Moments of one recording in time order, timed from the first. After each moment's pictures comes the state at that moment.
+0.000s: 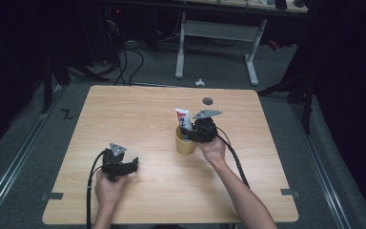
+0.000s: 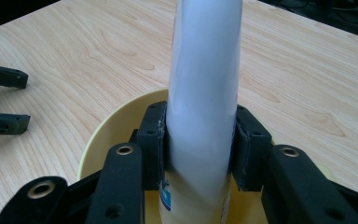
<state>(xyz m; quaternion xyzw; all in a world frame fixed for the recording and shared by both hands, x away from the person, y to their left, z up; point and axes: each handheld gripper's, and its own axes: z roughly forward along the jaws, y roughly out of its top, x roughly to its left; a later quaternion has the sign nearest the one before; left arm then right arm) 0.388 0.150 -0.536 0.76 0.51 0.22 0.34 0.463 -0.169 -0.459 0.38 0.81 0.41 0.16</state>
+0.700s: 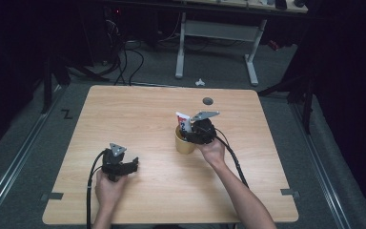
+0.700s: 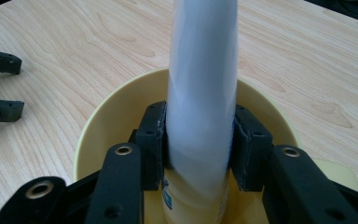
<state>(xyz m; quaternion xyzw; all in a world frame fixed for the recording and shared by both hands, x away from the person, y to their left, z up) 0.388 0.150 -0.536 0.76 0.51 0.22 0.34 0.463 -0.166 -0.465 0.38 0.82 0.39 0.15</state>
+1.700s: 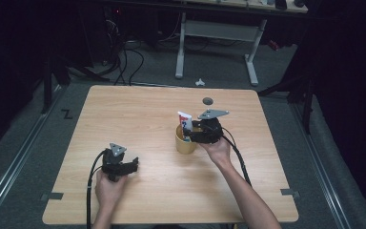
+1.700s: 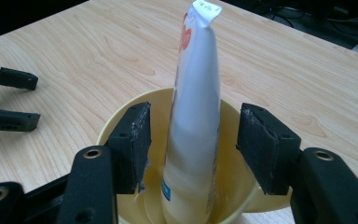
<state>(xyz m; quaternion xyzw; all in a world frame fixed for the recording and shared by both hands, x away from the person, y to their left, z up) 0.388 0.150 -0.536 0.76 0.51 0.22 0.34 0.453 -0.183 -0.446 0.37 0.81 0.43 0.17</state>
